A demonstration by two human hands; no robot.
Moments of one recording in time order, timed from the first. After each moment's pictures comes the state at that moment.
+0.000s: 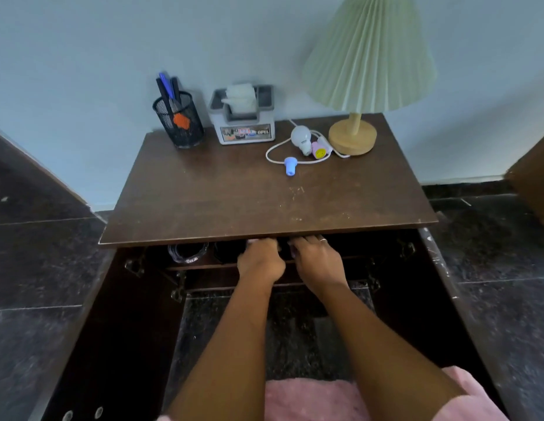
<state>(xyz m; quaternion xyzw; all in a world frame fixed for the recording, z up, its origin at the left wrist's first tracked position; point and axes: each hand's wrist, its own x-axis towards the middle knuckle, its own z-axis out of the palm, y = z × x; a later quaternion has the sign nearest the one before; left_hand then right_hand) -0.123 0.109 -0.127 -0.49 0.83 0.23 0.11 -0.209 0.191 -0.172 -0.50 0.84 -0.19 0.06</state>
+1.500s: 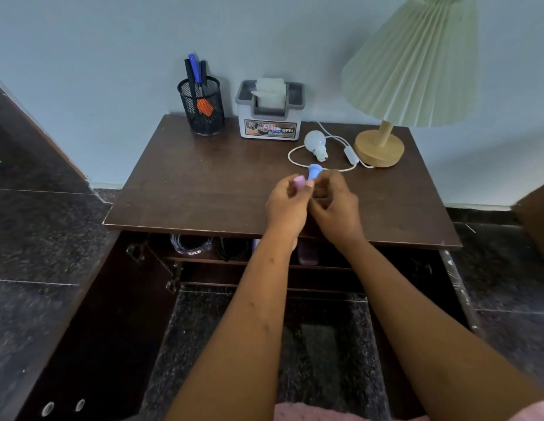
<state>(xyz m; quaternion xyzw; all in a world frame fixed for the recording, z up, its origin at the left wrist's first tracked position) -0.161 0.089 -0.077 -0.46 0.51 0.66 -0.31 -0.250 0.134 -0.111 -0.45 0.70 -0.54 0.13</state>
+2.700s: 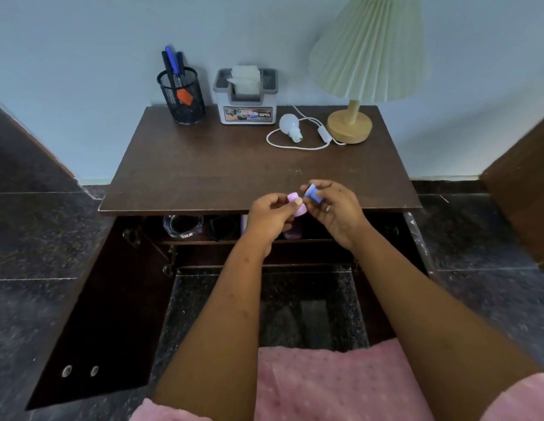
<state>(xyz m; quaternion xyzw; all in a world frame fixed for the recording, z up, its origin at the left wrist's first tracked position) -0.120 0.130 -0.094 -0.41 0.55 0.69 -0.21 -0.244 0.201 -0.095 -0.12 0.53 -0.70 0.47</state>
